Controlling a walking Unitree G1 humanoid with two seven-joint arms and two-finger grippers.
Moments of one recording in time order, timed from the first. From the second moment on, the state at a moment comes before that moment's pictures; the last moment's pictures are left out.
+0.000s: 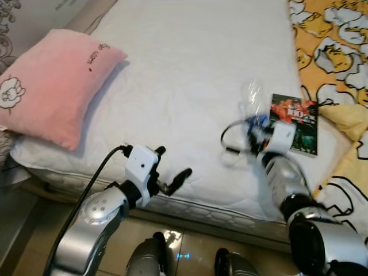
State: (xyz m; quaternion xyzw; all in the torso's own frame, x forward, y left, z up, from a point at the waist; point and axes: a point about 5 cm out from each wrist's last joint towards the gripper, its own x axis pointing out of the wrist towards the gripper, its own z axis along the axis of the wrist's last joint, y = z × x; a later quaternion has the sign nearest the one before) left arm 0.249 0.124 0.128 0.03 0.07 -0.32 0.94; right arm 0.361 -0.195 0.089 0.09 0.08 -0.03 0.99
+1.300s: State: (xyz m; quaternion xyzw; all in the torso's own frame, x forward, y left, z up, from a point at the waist) left arm 0.306 0.154 0.101 0.04 -0.02 -0.07 1.00; right arm 0.256 -0.185 0.057 0.05 0.00 -0.04 1.00
